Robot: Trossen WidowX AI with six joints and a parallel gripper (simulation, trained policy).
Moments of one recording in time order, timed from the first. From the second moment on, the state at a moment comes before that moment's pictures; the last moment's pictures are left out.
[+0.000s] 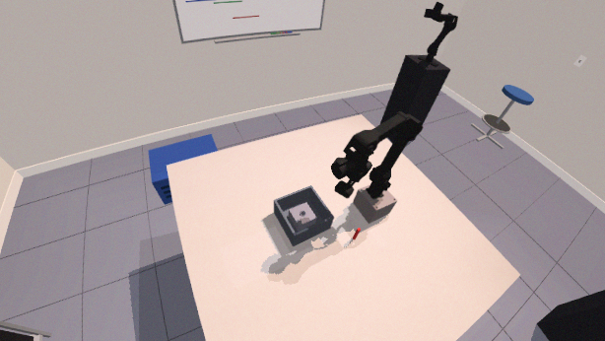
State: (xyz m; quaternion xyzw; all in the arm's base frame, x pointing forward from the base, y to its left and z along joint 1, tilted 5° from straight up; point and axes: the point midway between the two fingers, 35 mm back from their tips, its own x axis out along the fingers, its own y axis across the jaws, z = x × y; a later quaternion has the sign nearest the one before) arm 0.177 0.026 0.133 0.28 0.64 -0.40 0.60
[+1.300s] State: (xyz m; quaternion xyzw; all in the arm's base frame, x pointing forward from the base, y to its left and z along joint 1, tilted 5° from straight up) arm 0.145 0.126 0.035 0.11 0.71 -0.36 0.60
